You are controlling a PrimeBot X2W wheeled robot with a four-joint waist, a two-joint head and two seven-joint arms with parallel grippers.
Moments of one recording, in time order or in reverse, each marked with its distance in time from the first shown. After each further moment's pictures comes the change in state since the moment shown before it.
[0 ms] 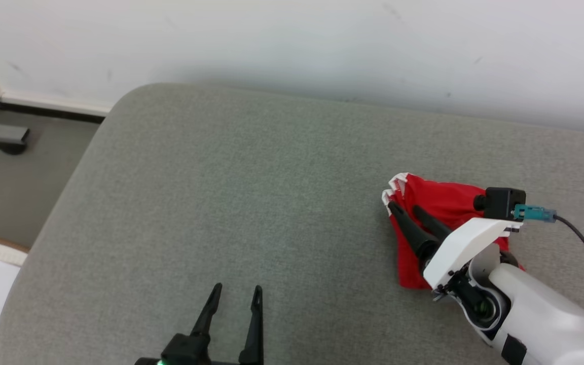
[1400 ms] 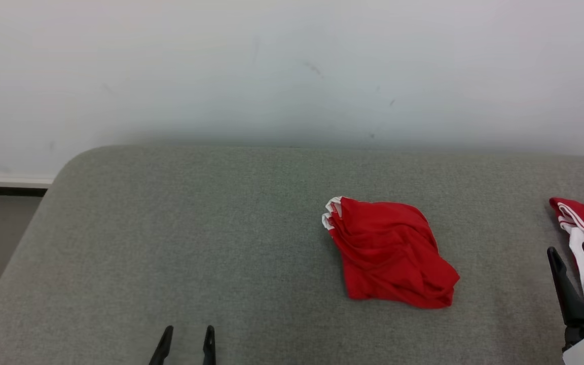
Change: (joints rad) left arm 0.202 0.001 0.196 -0.075 0.080 -0.097 -0.001; right arm 0.656 -0.191 -0.843 -0.425 -0.948 0.000 -0.168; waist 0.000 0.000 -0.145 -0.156
